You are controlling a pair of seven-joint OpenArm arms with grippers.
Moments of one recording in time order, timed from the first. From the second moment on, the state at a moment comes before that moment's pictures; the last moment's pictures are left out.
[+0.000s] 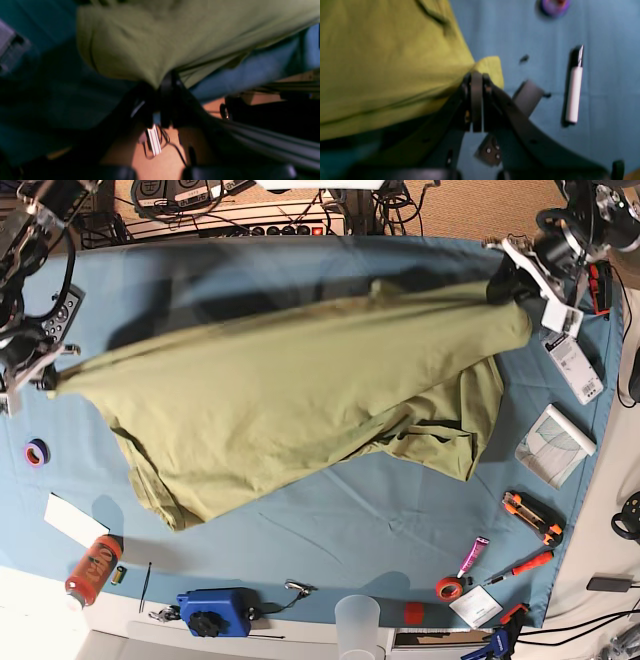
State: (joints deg) left arm 33.9 -7.1 -33.5 124.9 -53.7 -28.0 72.2; right arm -9.5 28.0 45.3 106.3 34.4 30.0 -70.6
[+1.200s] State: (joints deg) left arm -19.1 -14.6 -15.0 98.9 -38.3 -27.4 56.0; right arm 50.0 25.4 8.9 61.8 17.5 27.4 -53.1
